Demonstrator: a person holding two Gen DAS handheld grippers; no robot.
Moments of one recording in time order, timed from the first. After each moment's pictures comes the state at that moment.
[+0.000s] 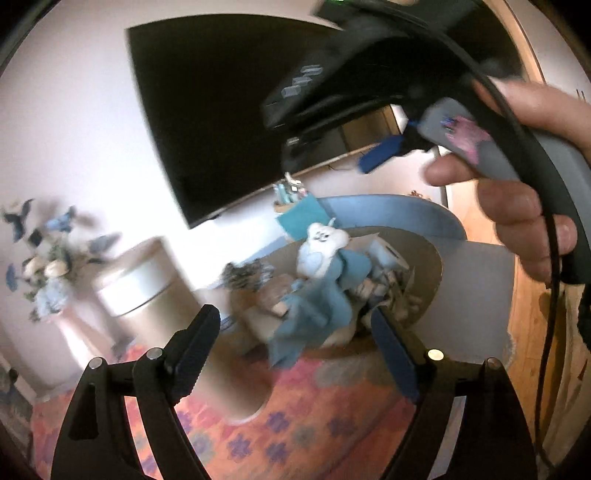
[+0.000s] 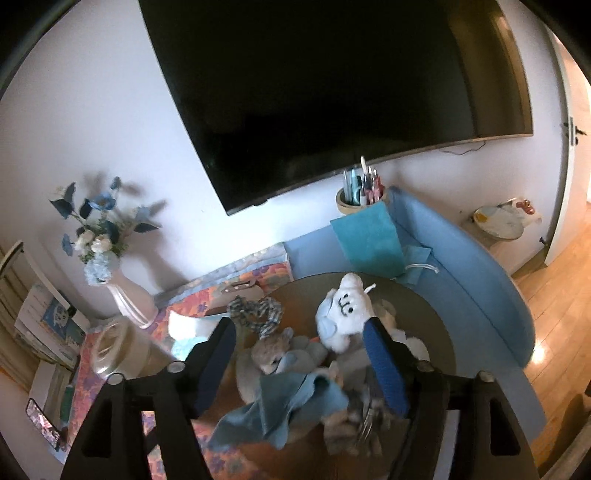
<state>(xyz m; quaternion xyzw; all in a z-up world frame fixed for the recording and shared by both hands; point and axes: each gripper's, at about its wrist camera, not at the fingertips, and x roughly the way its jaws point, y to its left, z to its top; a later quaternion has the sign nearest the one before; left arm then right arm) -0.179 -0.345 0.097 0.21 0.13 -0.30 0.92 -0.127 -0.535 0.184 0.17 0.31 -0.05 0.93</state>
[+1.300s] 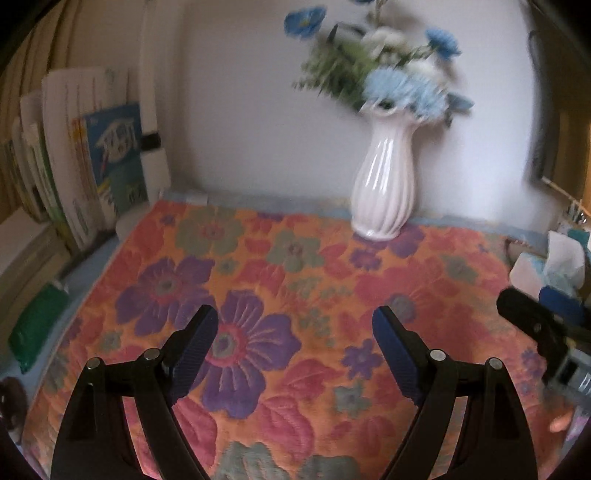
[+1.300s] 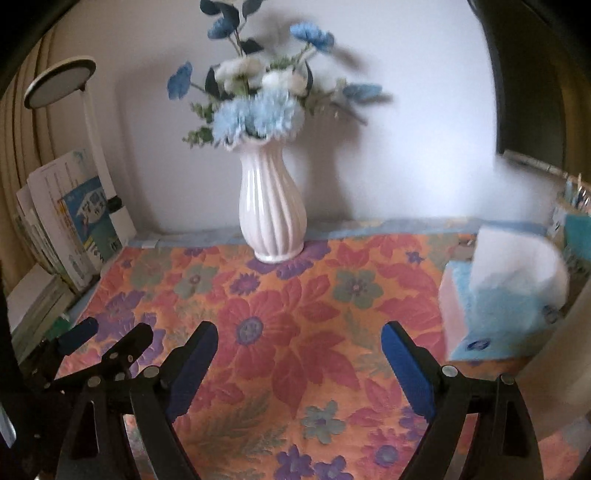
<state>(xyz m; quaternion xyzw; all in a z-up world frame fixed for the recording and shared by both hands) 0.008 0.012 0.035 -0.04 0.31 0.02 0.95 -0.003 -0.186 0.062 0.04 0.31 0.06 0.95</state>
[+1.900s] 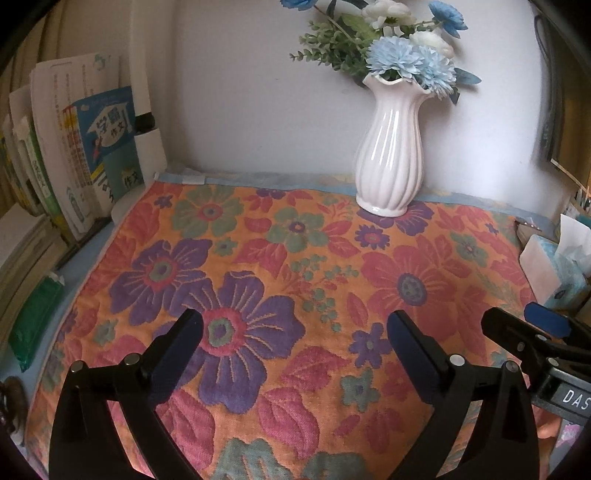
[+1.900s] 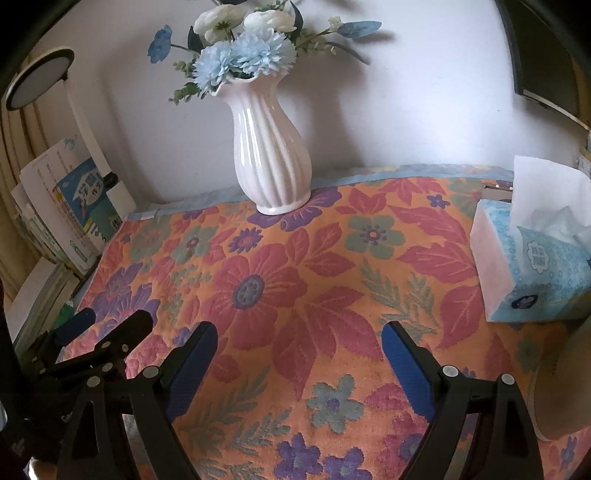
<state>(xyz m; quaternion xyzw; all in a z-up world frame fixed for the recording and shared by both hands) 0.012 0.007 0.024 -0.02 0.34 0.02 0.94 0.015 -0.191 0.032 0.07 0.38 0.09 0.92</state>
